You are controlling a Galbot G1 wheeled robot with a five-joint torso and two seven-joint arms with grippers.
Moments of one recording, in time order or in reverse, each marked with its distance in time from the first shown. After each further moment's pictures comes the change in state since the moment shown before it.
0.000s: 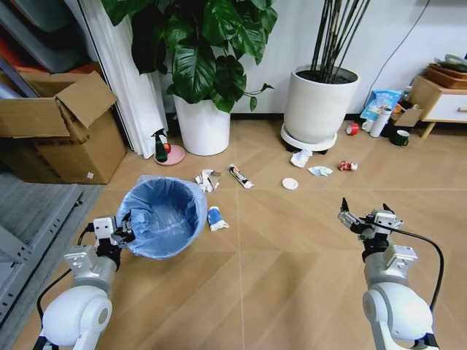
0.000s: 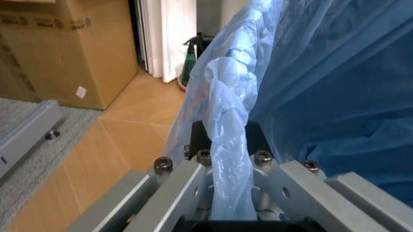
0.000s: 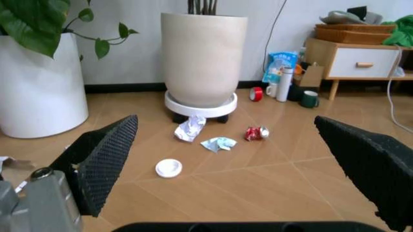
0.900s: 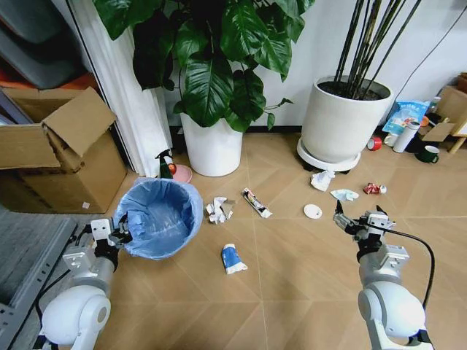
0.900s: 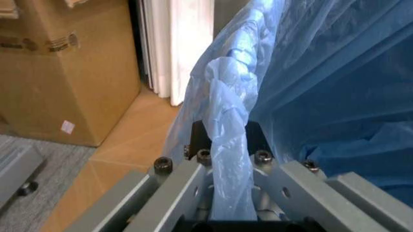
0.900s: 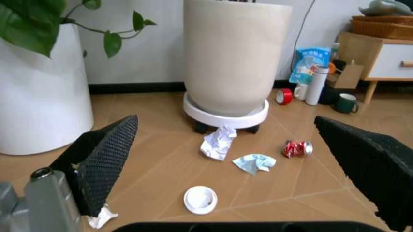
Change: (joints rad) left arm -0.004 -0.003 -0.012 0.025 -0.006 -0.002 -0.009; right arm 0.019 -0.019 -0.026 -0.049 -0.001 0.000 0.000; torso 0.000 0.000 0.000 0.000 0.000
